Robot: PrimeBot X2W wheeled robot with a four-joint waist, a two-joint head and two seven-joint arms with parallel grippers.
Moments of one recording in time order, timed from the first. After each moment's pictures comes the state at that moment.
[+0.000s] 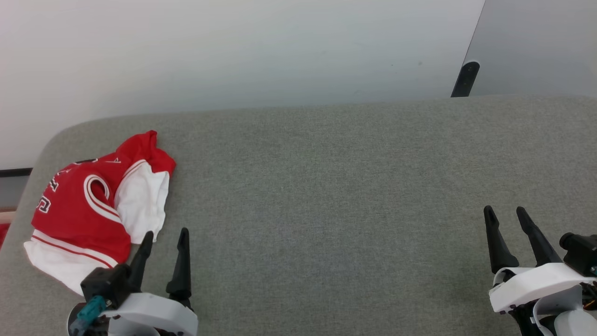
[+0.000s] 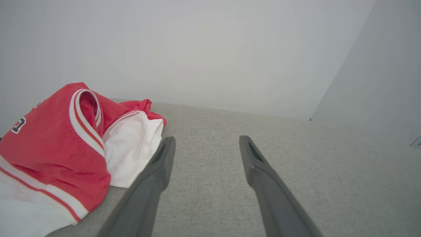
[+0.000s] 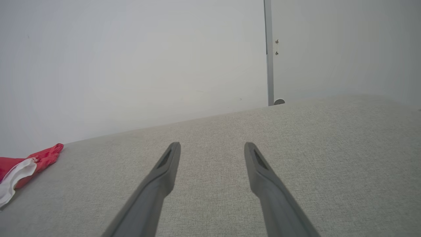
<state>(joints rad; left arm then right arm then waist) -0.07 0.16 -0.02 0.19 -0.36 -0.07 -0.18 -0.18 -0.18 0.03 0.29 0.43 0.13 -0.16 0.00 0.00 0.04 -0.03</state>
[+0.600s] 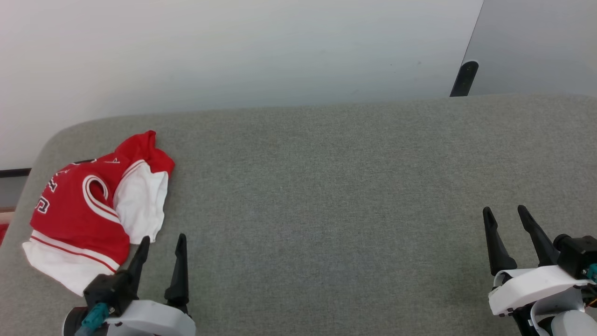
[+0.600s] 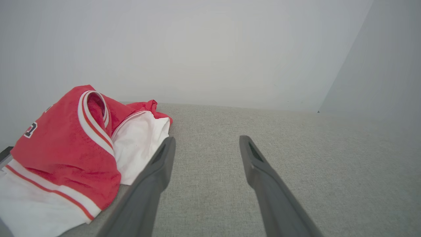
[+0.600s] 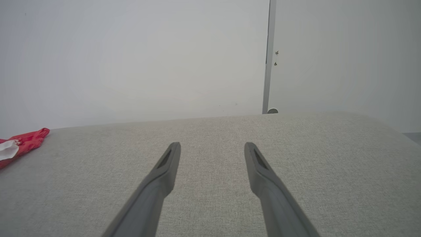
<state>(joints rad) -0.06 0.14 0.02 0.22 -0.27 -0.09 -0.22 -0.18 -0.18 0.03 0.31 0.31 0.13 -0.20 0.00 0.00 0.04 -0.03</state>
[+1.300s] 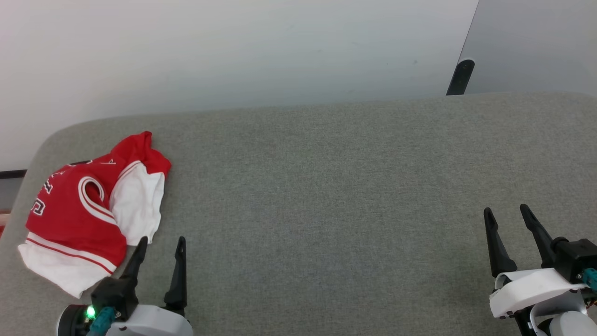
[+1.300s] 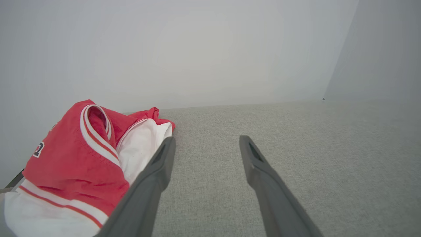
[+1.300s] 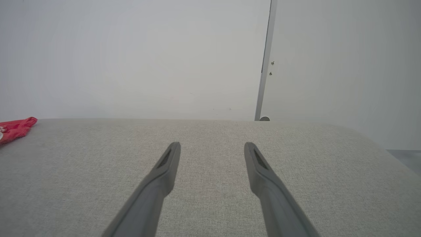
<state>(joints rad) -0.06 0.13 0.06 0.23 -0.12 -0.12 -0.26 -0.18 -0.18 0.02 0.32 0.21 0.13 -0.25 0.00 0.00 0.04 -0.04</state>
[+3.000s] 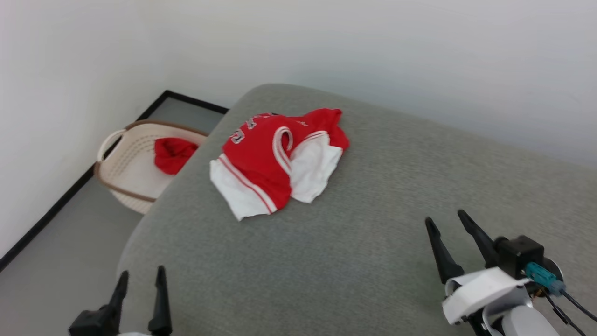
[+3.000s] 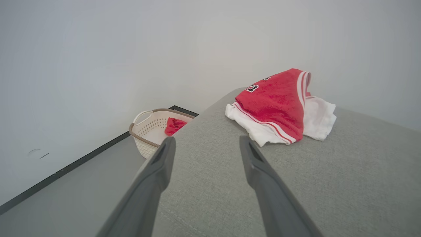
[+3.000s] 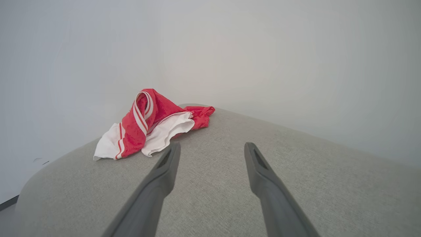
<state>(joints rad) 0.03 0.07 0.16 0.24 -0.15 -0.12 -0.26 -0.23 -0.18 0.23 0.41 0.30 0.13 -0.26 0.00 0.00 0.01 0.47</state>
